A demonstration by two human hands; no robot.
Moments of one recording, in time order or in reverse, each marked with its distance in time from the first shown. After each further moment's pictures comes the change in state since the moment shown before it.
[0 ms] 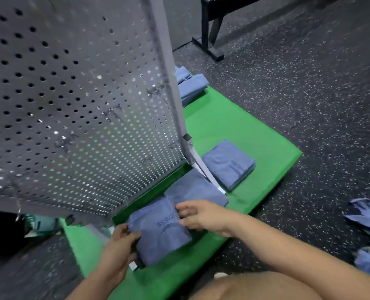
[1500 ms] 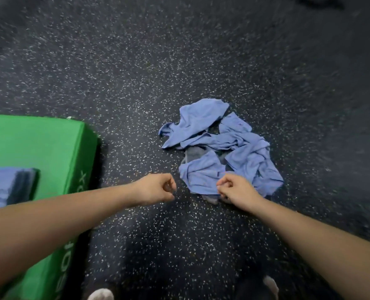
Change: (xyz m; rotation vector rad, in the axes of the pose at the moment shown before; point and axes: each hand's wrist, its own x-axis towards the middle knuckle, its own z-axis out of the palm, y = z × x) left_hand -0.146 -0.130 0.539 1.700 -1.290 0.717; right_hand -0.396 0.416 -0.169 0.255 1.206 0.323
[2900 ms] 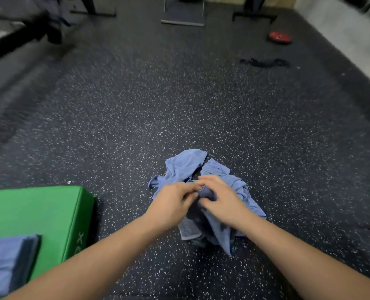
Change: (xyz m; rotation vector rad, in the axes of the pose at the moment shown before) left_hand -0.048 0.173 -0.038 0.085 0.508 0.489; right_hand -0.078 -0.119 -0.098 -0.063 0.237 -0.470
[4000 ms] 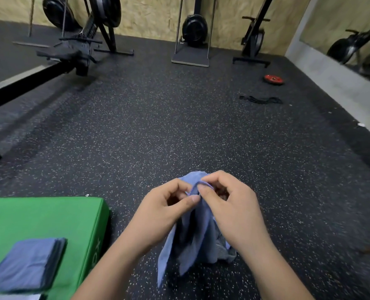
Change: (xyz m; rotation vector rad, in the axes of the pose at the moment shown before) left_hand -0.121 0.095 -0.125 -0.613 0.195 0.007; right_hand -0.119 -0.219 -0.046 0.301 0.402 -0.126
